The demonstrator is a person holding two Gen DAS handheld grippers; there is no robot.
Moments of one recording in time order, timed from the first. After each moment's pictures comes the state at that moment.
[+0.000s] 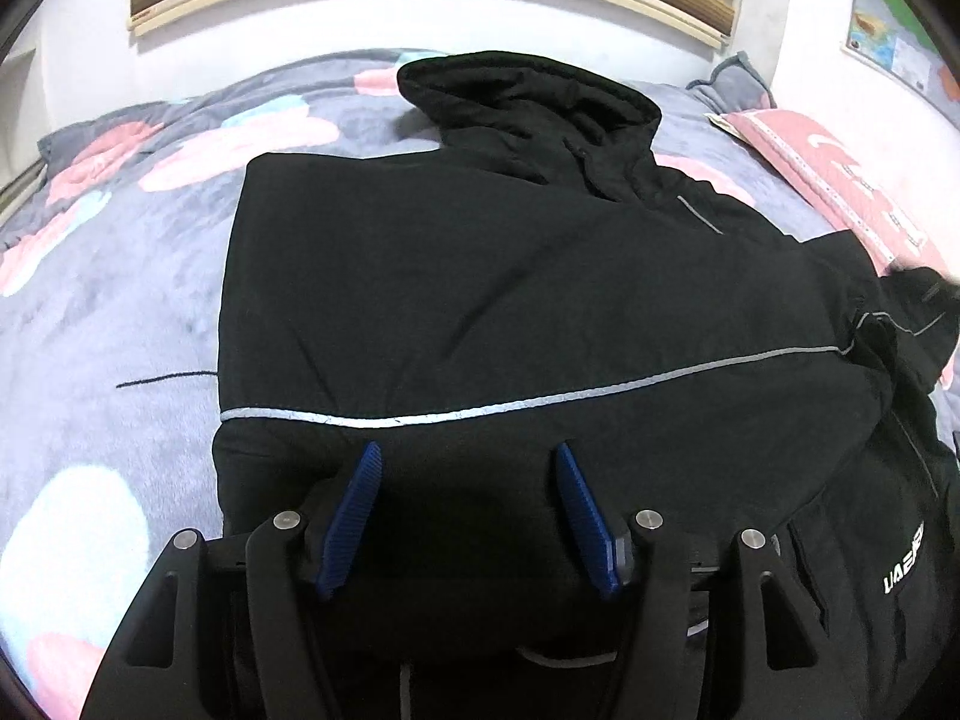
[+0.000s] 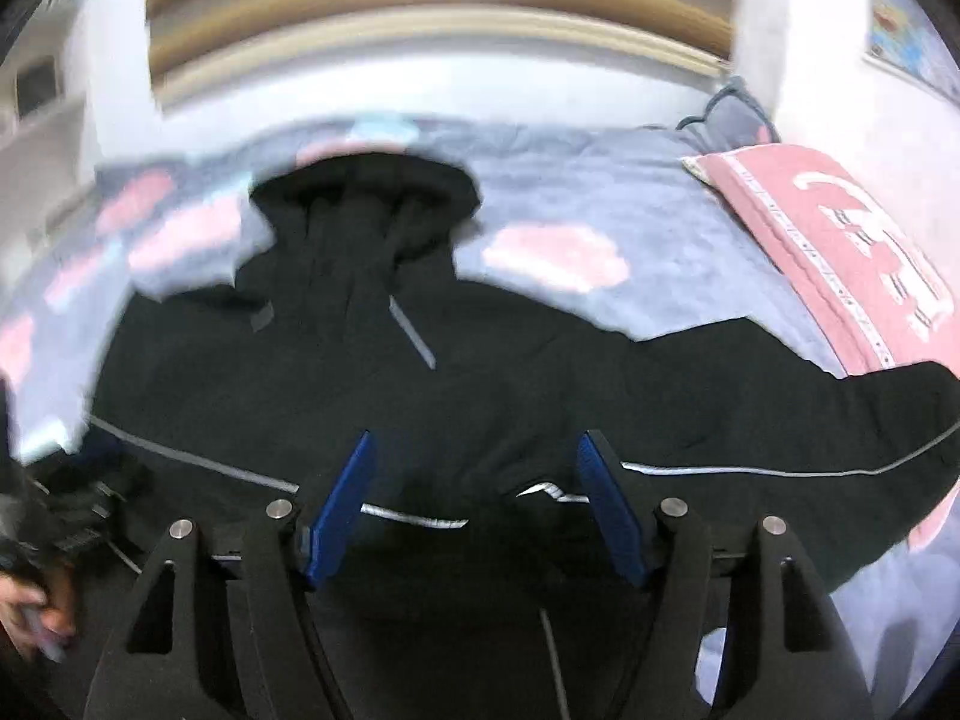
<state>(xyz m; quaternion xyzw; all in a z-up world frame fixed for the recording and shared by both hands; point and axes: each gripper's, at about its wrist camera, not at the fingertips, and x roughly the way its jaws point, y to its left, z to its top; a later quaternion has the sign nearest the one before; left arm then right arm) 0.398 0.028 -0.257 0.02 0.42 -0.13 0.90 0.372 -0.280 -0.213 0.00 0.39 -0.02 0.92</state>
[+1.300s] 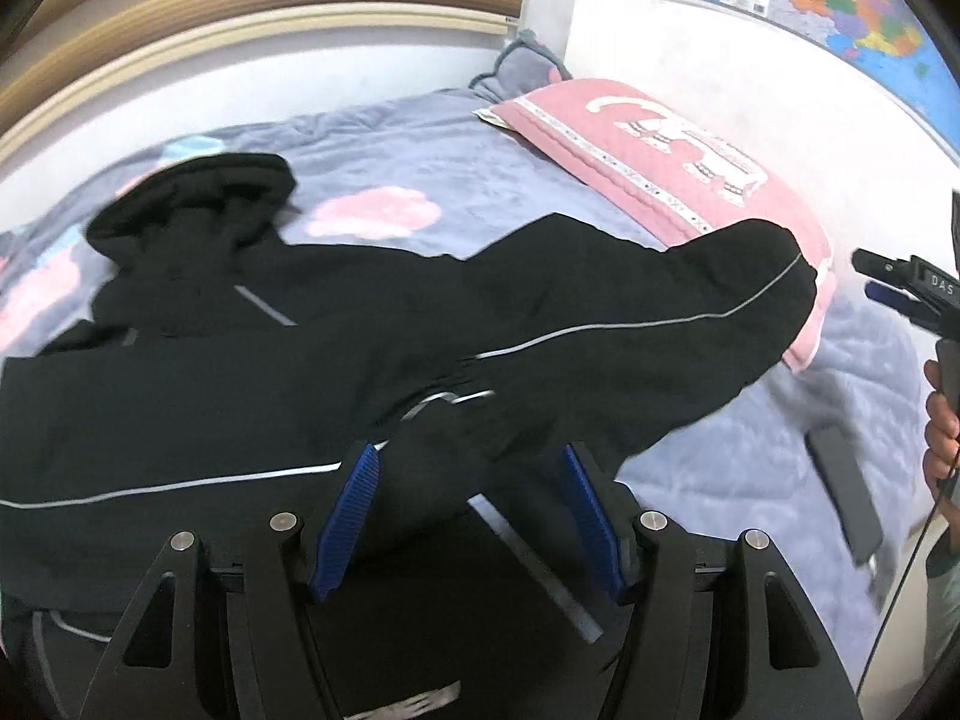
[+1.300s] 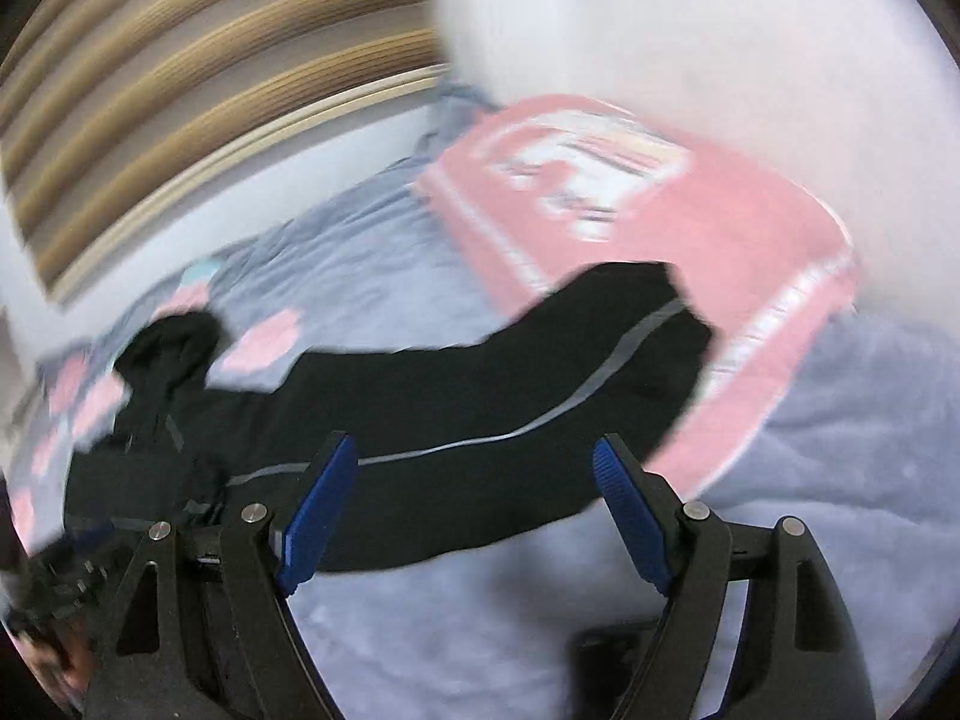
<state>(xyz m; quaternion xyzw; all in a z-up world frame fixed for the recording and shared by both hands) 0.335 -0.251 -0.182 0.05 0.40 -0.26 0.88 0.194 -0.679 -0.154 0.22 0.30 -0.13 0.92</state>
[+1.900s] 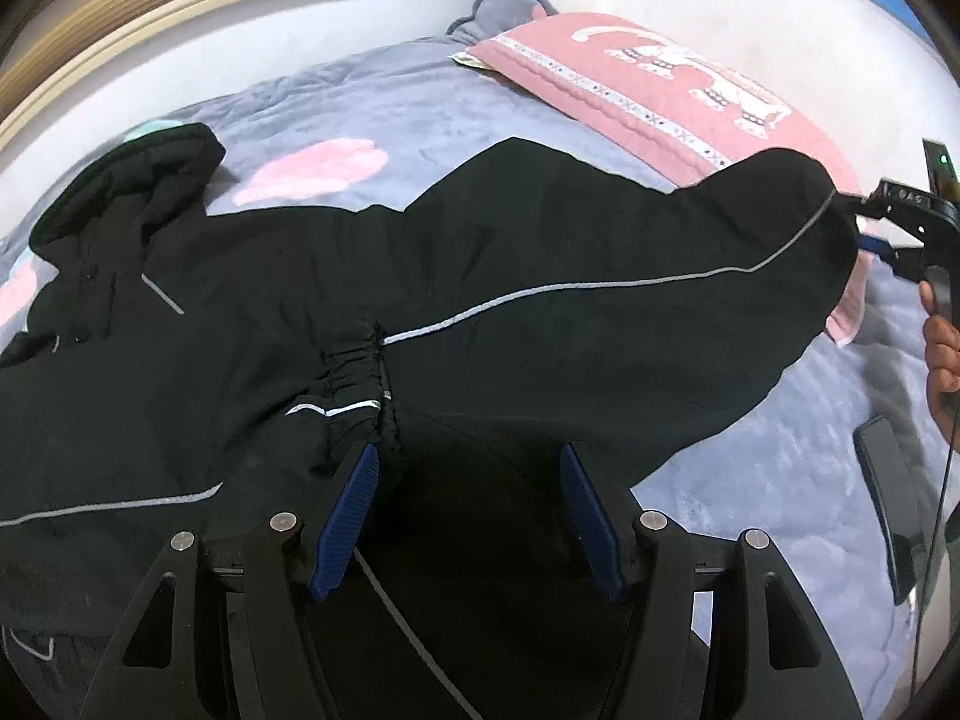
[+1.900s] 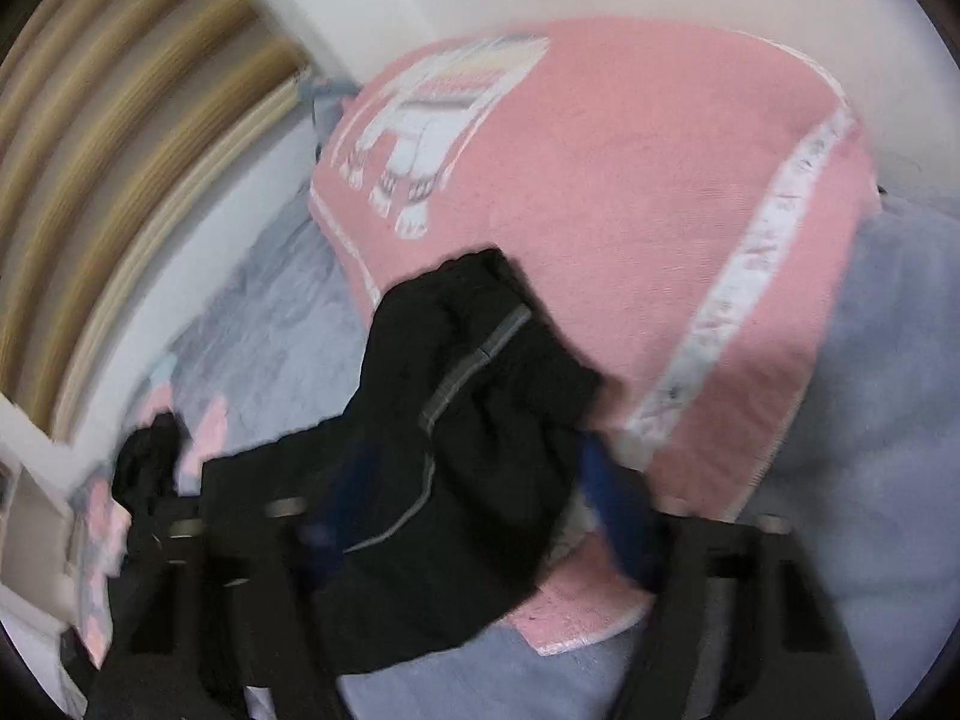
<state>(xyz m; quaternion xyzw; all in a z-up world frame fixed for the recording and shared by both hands) 0.352 -0.330 -0.227 0.09 0.43 -0.24 0.86 0.266 -0.775 -0.220 0.30 0.33 -0.13 0.89</state>
